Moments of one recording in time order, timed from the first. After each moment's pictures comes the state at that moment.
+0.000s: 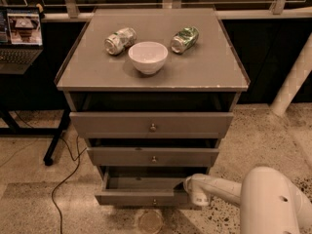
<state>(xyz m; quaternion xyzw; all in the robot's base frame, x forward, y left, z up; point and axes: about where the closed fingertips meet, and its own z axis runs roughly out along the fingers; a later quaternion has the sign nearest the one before) 0.633 -0.220 0.160 -0.04 0.96 -0.03 0.28</state>
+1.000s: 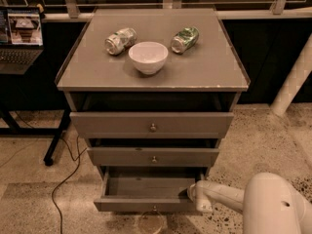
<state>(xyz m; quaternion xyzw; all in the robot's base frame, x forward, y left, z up) 0.606 -0.232 0.133 -0.02 0.97 -0.02 0.26</state>
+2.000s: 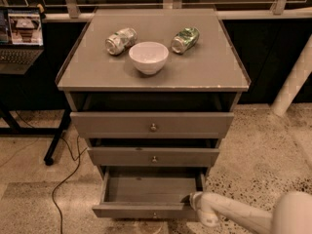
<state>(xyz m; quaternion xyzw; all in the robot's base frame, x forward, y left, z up) 0.560 -0.231 0.146 0.02 0.96 0.01 0.27</state>
